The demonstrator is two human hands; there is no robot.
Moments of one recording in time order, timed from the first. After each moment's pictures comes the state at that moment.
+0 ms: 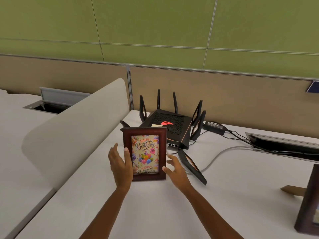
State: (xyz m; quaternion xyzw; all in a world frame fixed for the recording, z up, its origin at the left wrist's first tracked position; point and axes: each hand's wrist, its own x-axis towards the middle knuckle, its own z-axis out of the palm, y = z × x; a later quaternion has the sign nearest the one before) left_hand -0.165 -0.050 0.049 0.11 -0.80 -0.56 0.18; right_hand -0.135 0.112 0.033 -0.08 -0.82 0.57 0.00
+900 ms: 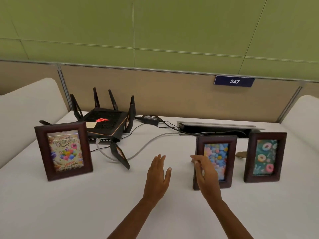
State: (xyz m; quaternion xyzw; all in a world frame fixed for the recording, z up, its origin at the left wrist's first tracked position) left_hand -0.010 0.226 0.022 -0.26 -0.87 -0.42 0.02; right_hand 0.068 0.363 0.057 -0.13 -0.85 0.35 0.36
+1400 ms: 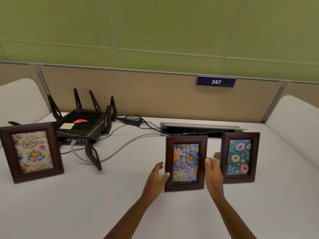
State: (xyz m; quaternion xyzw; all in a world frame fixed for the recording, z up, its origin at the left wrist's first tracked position) left_hand 0.023 0.318 0.022 -0.20 -0.82 -0.51 -0.16; right_hand 0.105 0.481 0.047 -0.28 -0.74 0.52 0.31
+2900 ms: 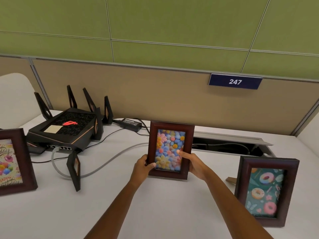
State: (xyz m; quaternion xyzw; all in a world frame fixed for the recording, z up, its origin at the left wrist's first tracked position) left_hand -0.106 0.368 0.019 -0.08 -0.81 -0.56 -0.15; right_hand -0.063 0.552 0.041 -0.16 -0.66 0.73 -0.08
